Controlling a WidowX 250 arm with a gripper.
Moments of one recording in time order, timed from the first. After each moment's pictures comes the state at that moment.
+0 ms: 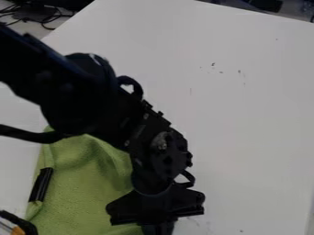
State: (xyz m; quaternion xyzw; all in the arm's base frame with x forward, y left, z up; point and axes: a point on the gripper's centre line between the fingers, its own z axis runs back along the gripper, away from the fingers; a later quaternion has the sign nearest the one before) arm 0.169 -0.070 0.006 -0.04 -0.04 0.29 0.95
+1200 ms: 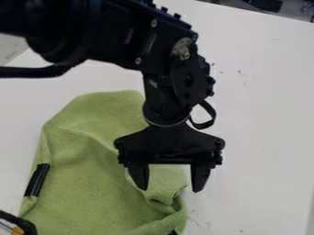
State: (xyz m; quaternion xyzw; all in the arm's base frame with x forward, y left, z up) arm 0.199 -0.066 0.079 -0.03 -0.06 0.22 0.97
